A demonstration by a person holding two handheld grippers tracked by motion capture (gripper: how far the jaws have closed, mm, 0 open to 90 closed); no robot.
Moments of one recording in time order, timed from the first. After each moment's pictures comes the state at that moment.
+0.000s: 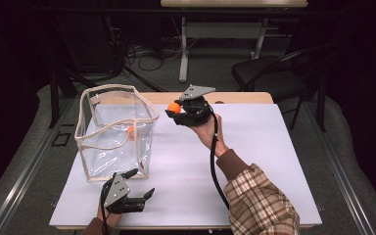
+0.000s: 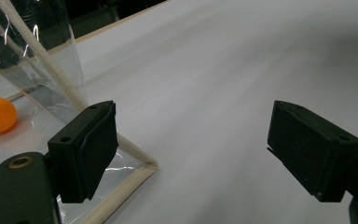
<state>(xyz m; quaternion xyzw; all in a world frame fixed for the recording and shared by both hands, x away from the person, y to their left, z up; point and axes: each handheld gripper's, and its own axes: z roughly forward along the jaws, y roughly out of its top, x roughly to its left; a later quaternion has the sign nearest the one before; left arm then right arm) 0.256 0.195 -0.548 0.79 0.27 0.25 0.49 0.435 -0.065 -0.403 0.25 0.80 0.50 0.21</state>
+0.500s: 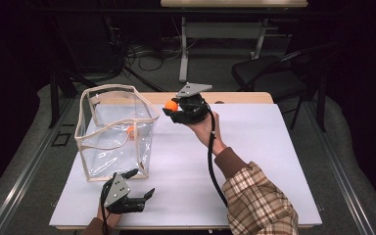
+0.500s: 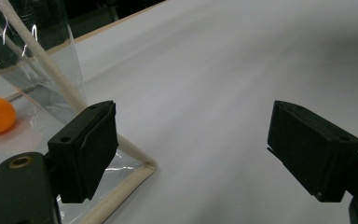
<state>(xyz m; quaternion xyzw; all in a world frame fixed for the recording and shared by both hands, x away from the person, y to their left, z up) 0.256 0.195 -0.549 0.79 0.27 0.25 0.49 0.438 -0.057 -0.397 0.25 0.80 0.50 0.21</state>
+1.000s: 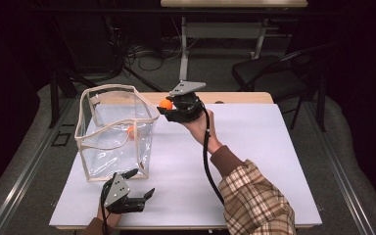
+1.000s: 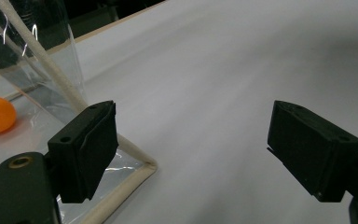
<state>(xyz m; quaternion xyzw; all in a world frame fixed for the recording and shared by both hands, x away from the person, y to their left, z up) 0.256 0.195 -0.549 0.79 0.27 0.25 0.49 0.440 -0.043 -0.393 0.24 0.80 0.51 0.21</state>
